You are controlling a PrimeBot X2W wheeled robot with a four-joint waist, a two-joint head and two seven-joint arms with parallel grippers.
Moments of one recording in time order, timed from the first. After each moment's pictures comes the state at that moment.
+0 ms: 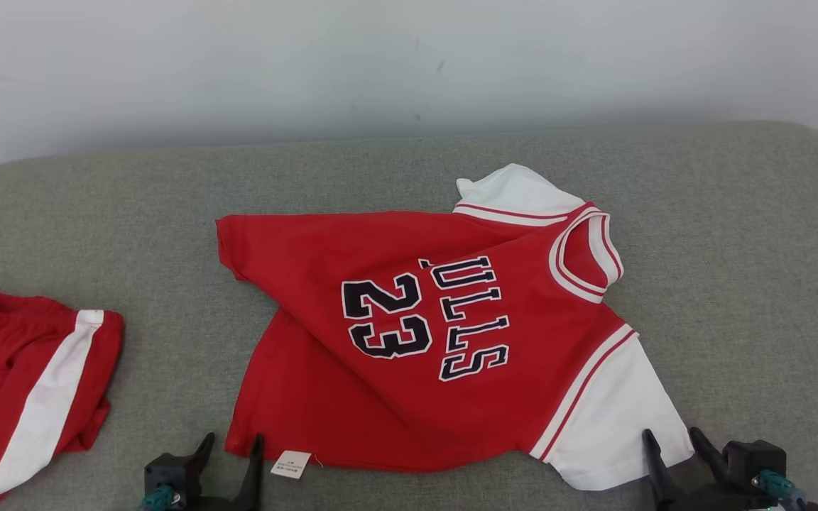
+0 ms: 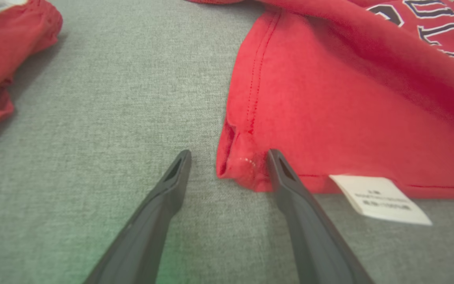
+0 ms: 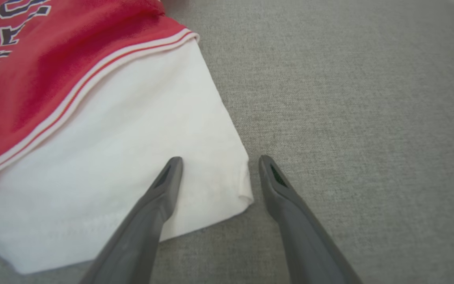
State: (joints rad) left arm -0.30 0.13 -0.22 0.84 -0.29 -0.13 -0.24; right arm -0.19 -0.19 0.11 0.73 0.26 0.13 -0.21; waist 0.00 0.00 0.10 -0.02
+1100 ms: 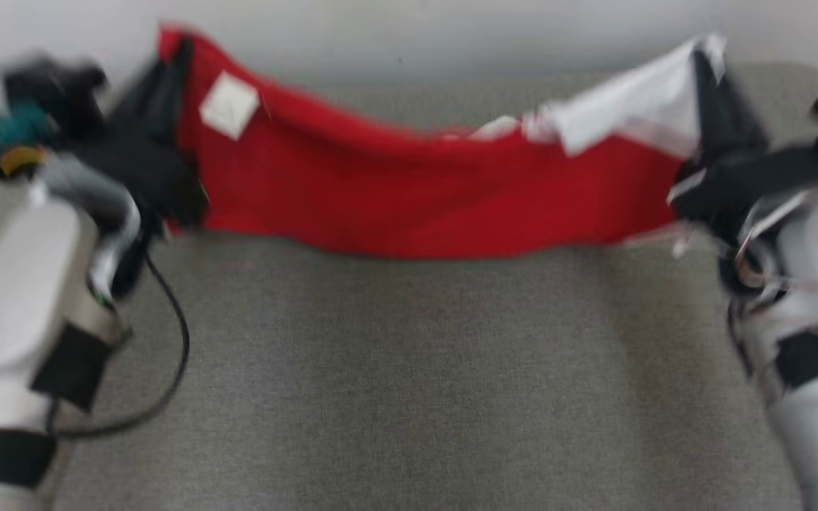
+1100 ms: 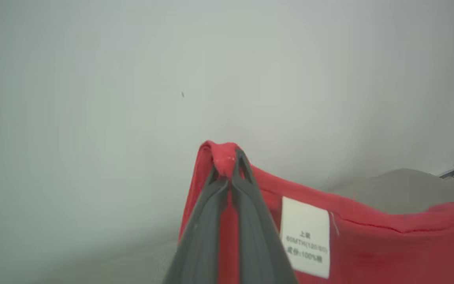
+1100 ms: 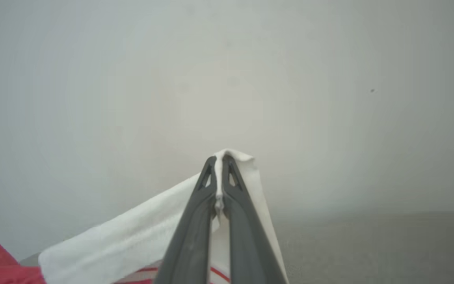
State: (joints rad) left arm -0.90 0.35 -0.41 0.51 -0.54 -0.13 -0.06; right arm -0.75 -0.24 0.17 0.49 0.55 0.13 -0.14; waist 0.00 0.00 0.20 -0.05
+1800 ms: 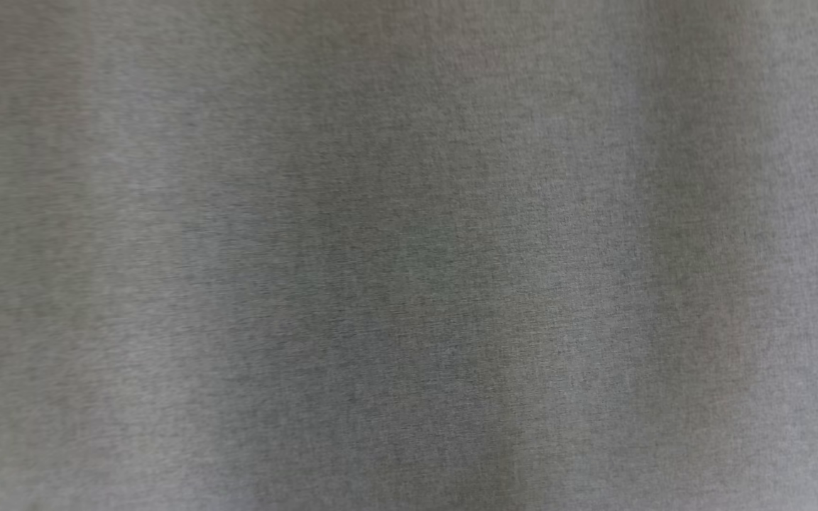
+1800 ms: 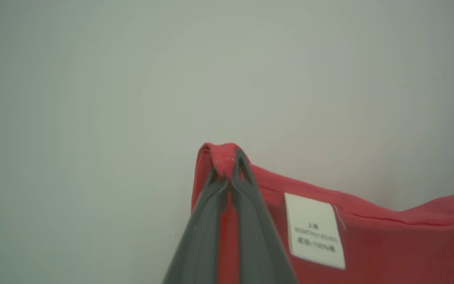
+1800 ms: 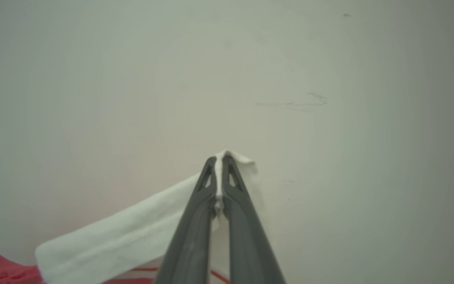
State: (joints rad) left arm -1.91 0.30 -0.36 0.85 -0.58 -0.13 0.00; right arm -1.84 -0.30 0.16 0.78 0.42 0.13 -0.04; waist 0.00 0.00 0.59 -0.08
